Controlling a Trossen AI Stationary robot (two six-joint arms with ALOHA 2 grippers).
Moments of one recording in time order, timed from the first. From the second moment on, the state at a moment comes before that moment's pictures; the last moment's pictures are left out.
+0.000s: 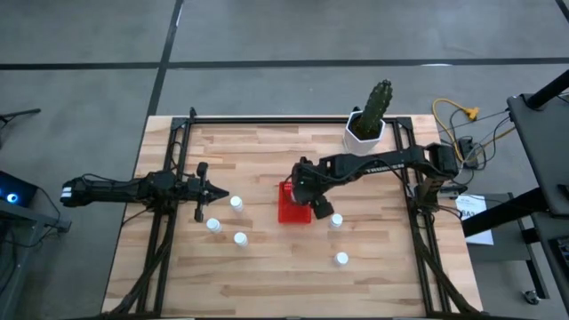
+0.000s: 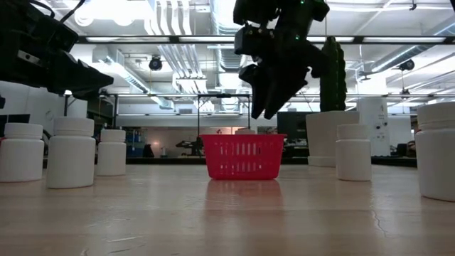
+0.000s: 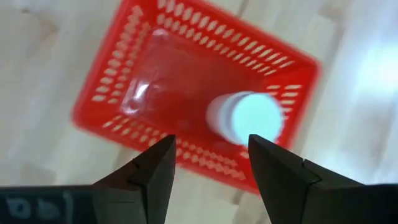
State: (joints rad) left arm 0.00 0.17 0.03 -0.02 -0.01 0.03; right arm -0.02 1.81 1.38 -0.76 -0.02 -0.40
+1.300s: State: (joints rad) left arm 0.00 0.18 0.03 -0.02 -0.01 0.03; right arm -0.04 1.87 1.38 -0.77 -0.02 -0.37
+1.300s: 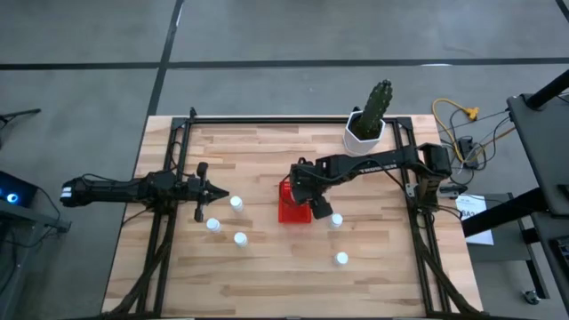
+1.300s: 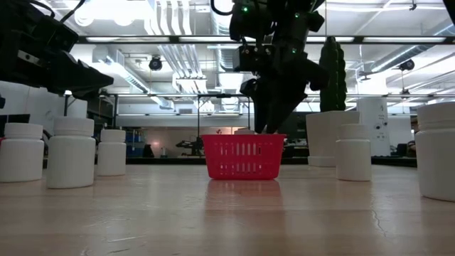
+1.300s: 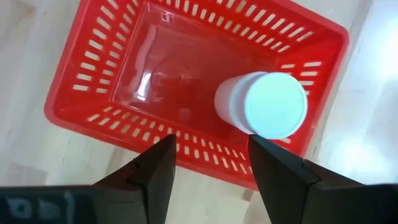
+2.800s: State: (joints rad) left arm 0.00 0.18 0.03 -0.02 -0.01 0.03; right arm -0.04 1.87 1.38 -0.71 0.04 -0.29
